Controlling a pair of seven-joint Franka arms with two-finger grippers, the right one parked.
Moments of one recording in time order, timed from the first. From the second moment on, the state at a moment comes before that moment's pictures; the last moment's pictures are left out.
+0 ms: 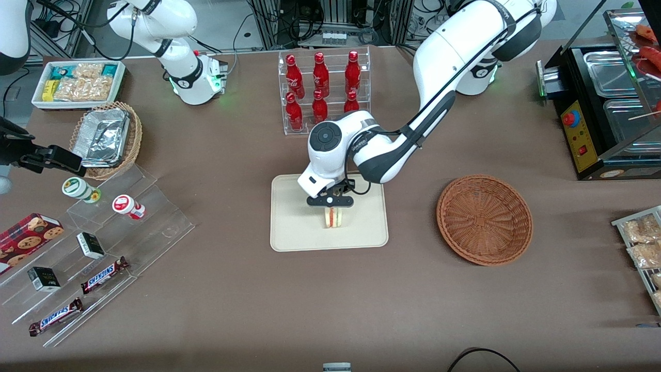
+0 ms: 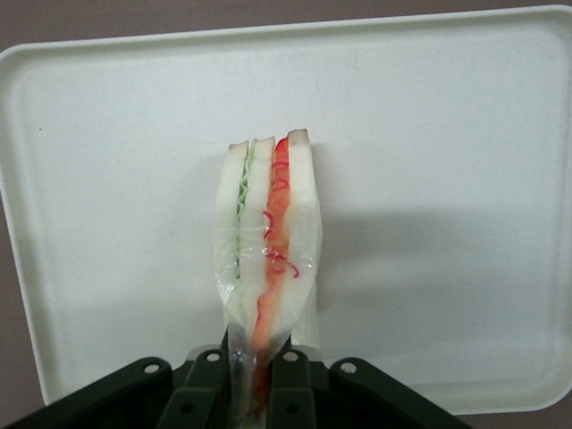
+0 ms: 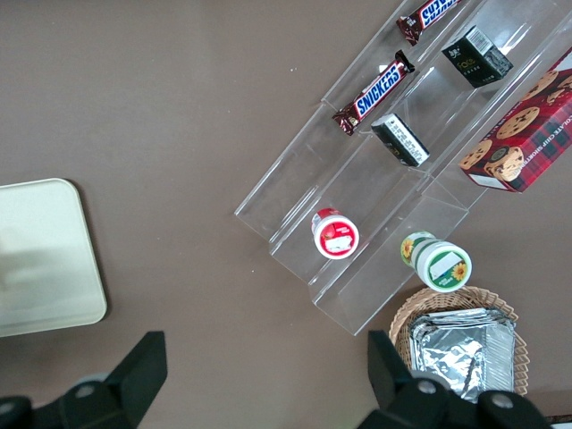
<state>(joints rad) -0.44 0.79 -0.51 -1.45 0.41 2.13 -1.02</state>
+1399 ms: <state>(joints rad) -0.47 0.80 -0.50 -1.34 0.48 2.08 -1.07</state>
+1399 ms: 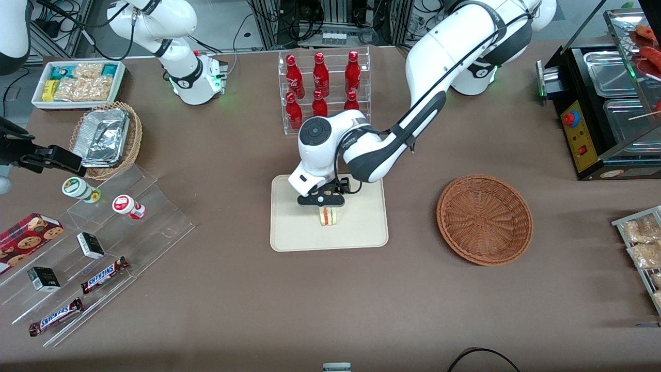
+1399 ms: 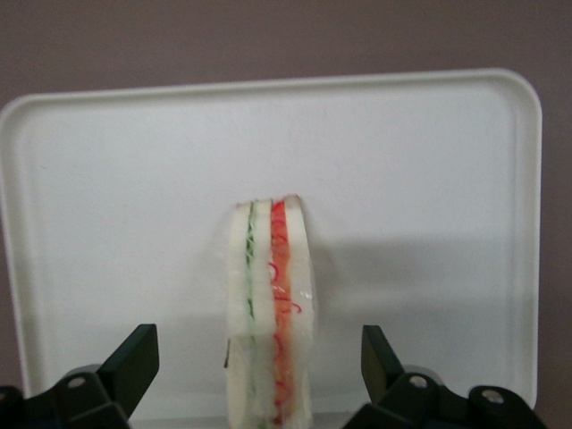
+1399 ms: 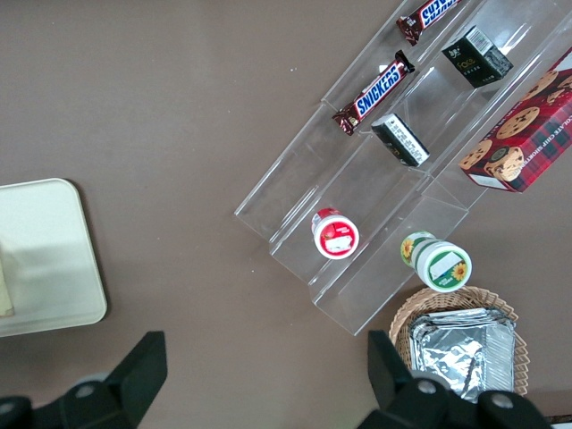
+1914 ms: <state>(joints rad) -0.37 0.65 -0.49 -1.30 0.47 1.93 -1.14</state>
